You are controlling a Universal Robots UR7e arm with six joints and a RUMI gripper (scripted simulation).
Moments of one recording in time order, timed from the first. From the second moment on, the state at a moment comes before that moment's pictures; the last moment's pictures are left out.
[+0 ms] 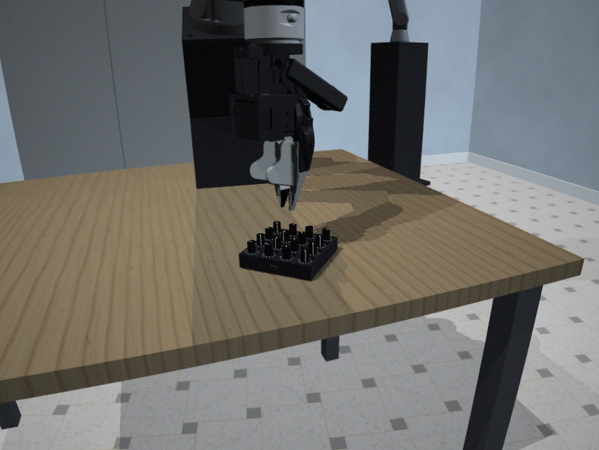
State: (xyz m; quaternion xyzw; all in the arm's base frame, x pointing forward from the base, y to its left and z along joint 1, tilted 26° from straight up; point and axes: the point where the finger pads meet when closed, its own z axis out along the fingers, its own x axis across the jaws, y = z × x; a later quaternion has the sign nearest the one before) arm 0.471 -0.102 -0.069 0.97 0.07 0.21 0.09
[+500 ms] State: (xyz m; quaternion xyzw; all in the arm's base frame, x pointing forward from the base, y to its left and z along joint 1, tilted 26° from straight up) arm 0.468 -0.102 -0.065 0.94 0.24 0.19 0.13
